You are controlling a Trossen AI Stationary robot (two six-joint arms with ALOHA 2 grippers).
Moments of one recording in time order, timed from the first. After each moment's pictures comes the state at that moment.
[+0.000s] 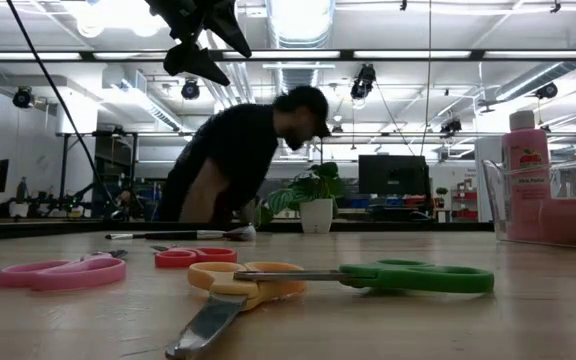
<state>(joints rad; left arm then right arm) 0.26 1.30 1.24 -0.66 -0.09 -0.42 1.10 1.78 1.37 -1.27 -0.06 2.31</state>
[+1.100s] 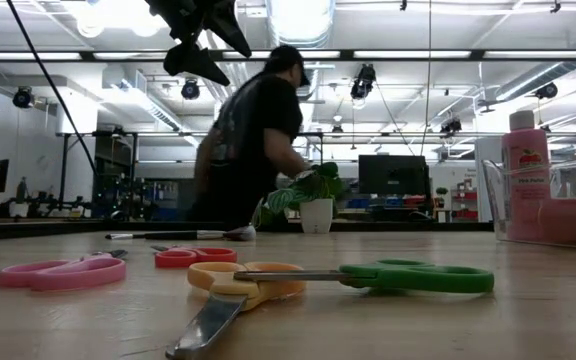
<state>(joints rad) 0.26 1.30 1.24 -0.66 -0.09 -0.42 1.16 1.89 1.29 -1.09 -0.06 2.27</state>
